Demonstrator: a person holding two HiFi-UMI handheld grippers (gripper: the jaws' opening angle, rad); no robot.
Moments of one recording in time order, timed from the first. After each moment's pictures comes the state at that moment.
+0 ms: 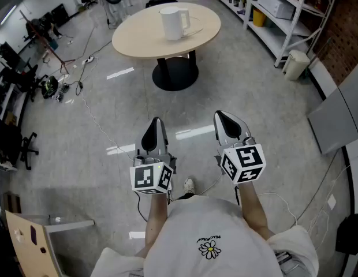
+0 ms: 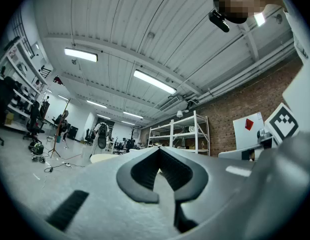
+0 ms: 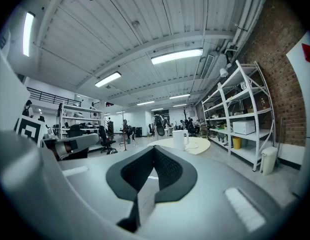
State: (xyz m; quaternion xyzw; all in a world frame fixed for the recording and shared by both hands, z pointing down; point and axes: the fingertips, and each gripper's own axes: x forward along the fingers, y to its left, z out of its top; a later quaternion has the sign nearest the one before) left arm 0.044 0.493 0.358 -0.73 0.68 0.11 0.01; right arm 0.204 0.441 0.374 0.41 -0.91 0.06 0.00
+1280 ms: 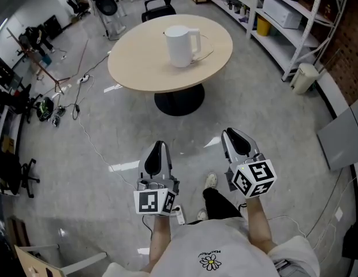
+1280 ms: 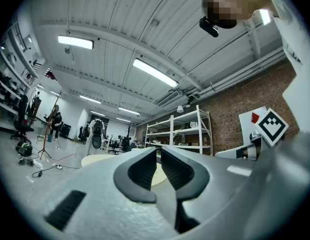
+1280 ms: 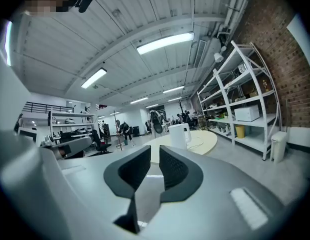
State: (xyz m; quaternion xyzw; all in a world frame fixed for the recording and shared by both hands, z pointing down) left arm -0.074 0.277 0.376 -0.75 0.65 0.10 0.01; right arm 0.101 0.212 0.404 0.42 -0.90 0.12 -0.01
